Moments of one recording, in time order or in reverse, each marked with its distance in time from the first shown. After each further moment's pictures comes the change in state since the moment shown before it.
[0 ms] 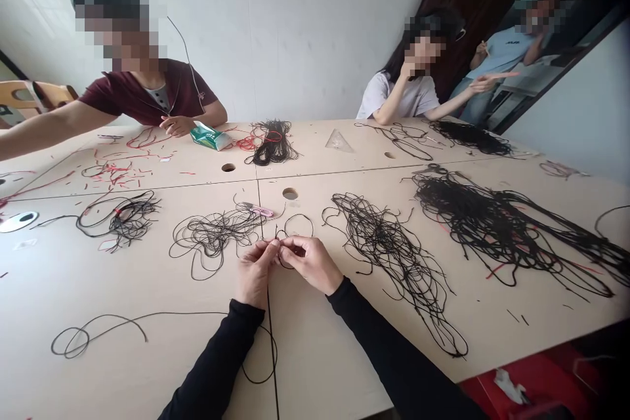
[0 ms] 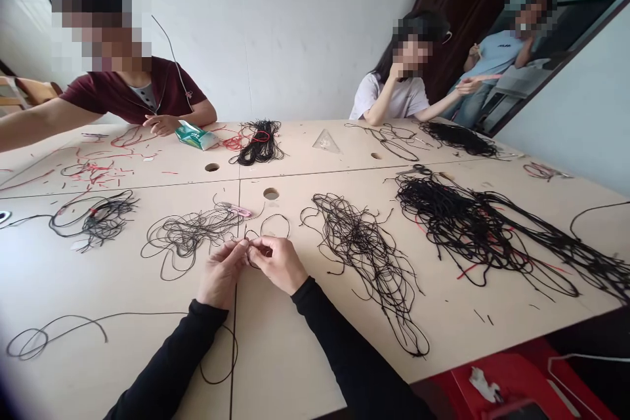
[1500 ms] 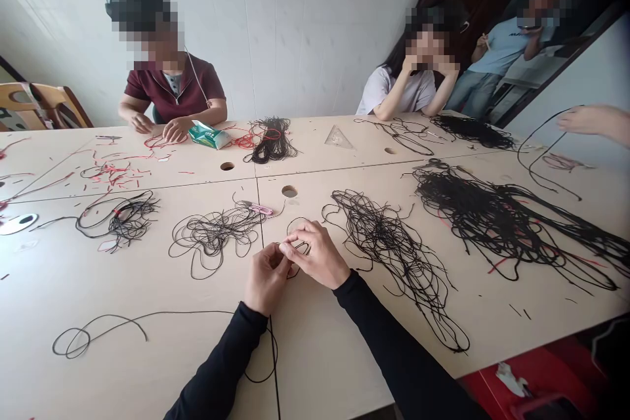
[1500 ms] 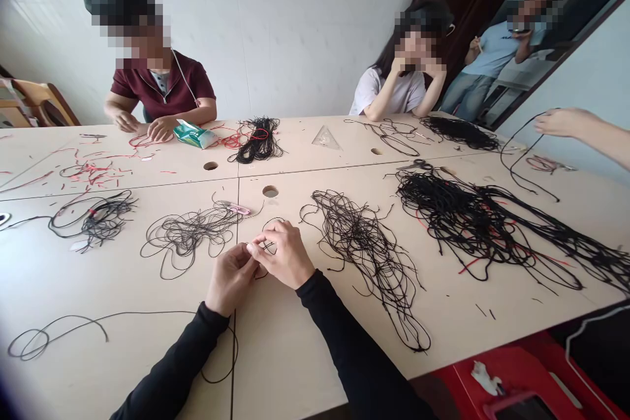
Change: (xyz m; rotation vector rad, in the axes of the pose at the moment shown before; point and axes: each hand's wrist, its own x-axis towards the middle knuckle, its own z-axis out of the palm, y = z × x) left_hand -0.018 0.003 0.010 0.518 -0.217 0.115; right_hand 0.000 -0.004 -0.016 -0.510 0.148 -0.242
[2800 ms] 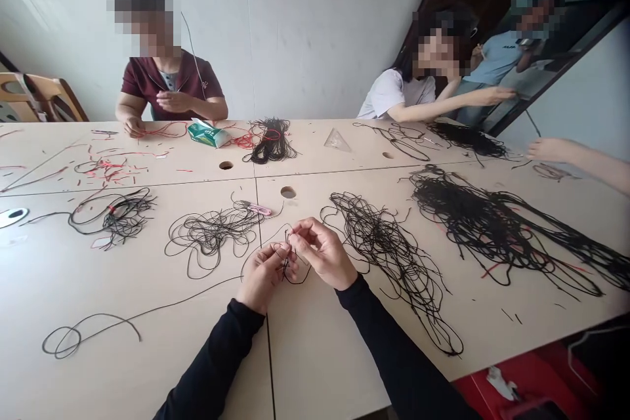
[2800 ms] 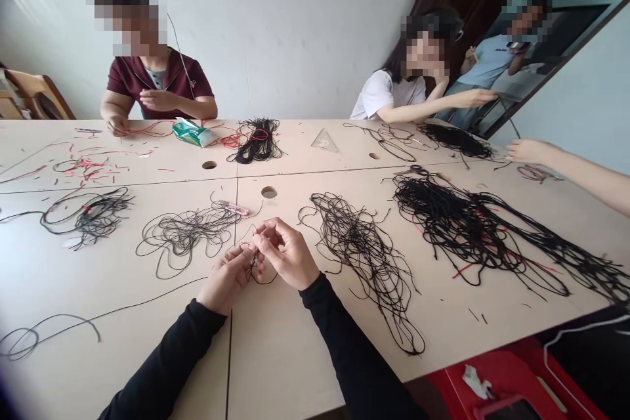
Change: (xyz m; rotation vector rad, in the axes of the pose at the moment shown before) left_hand 0.005 0.000 -0.003 -0.512 -0.144 -0.263; right_hand -0.004 -0.010 -0.012 0.494 -0.024 0.141
